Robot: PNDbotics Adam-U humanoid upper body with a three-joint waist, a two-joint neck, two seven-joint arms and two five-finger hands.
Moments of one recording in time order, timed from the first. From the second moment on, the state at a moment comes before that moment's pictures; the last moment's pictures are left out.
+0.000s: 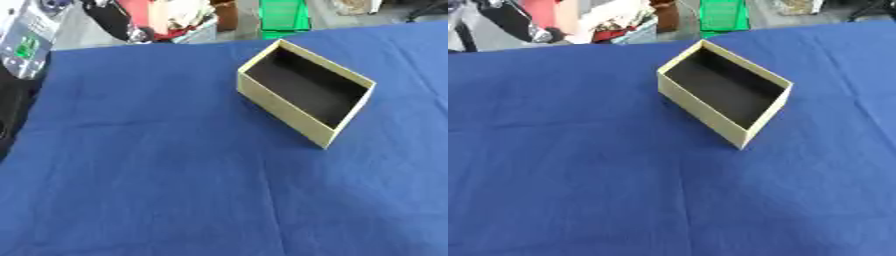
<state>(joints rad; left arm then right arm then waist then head) -1.17 0.40 -0.27 -1.37 -0.93 -0.09 -0.49 -0.47 -0.83 0.00 -1.99 0.36 0.16 -0.28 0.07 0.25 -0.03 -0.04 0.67</state>
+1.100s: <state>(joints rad) -1.21 0.20 -0.30 -1.23 -0.80 0.02 -0.11 -0.59 -0.79 0.01 -1.99 0.33 0.13 -0.30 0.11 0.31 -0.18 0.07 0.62</state>
